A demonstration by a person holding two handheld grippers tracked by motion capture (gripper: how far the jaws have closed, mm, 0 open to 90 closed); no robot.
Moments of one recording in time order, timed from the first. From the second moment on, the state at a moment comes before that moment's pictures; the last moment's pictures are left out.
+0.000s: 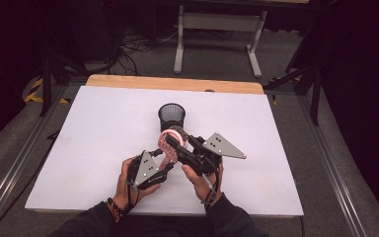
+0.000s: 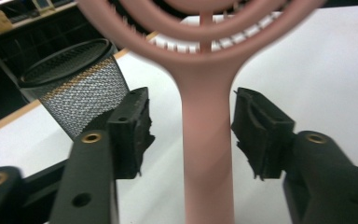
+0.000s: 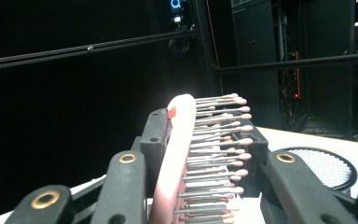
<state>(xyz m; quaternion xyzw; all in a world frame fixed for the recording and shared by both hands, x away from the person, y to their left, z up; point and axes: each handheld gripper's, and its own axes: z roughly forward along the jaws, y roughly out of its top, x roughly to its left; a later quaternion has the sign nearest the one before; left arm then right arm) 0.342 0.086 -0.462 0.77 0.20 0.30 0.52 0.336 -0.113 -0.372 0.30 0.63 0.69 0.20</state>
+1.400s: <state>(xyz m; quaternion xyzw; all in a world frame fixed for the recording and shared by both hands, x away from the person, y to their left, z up) 0.354 0.133 -0.451 0.81 0.15 0.23 0.52 0.337 -0.145 -0.359 0.26 0.65 0.66 0.26</state>
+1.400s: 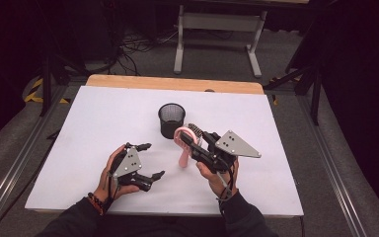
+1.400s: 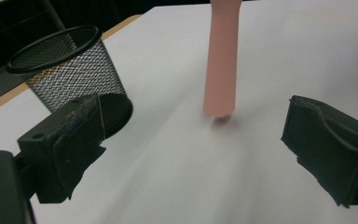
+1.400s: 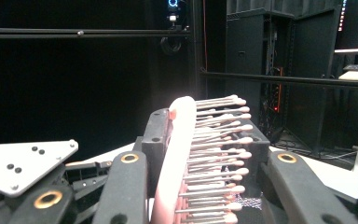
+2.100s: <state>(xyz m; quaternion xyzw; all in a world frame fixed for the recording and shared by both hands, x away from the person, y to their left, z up) 0.346 0.193 -0.449 0.79 0.17 0.24 0.53 0.338 -0.153 -0.355 0.26 0.65 0.66 0.27</state>
